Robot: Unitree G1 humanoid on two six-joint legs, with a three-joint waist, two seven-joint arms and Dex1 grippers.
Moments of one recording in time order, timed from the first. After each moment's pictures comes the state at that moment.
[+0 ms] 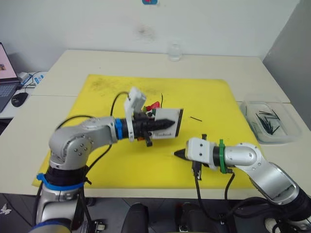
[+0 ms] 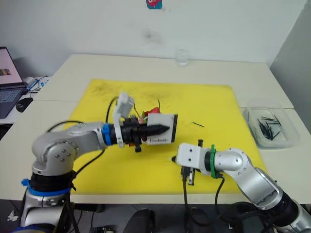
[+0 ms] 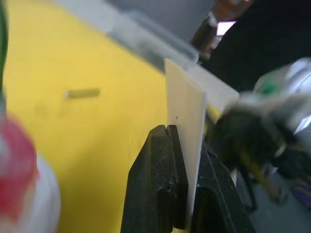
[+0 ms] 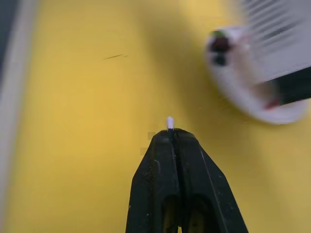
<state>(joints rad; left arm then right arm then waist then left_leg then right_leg) -0.64 0.59 0.07 -0.36 -0.93 1.08 -0.66 -0.32 -0.78 0.42 -0.62 0.11 0.57 0.87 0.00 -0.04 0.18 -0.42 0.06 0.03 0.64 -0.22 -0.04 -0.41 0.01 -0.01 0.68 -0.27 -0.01</state>
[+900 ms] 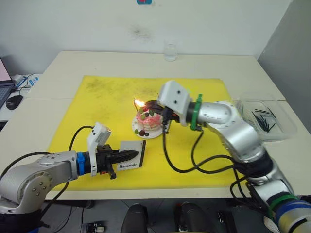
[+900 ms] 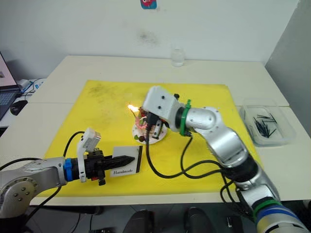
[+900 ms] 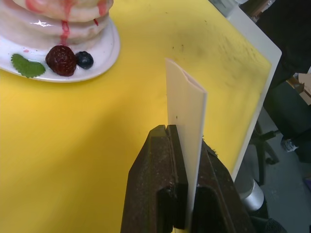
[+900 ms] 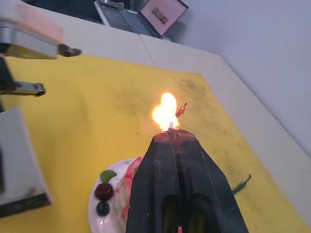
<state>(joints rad) -0.07 0.81 0.23 -0.48 -0.98 1.07 -0.71 -0.82 -0.33 0.42 -0.32 0.10 0.66 0.63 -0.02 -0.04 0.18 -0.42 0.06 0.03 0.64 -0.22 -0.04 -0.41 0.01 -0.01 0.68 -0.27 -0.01</state>
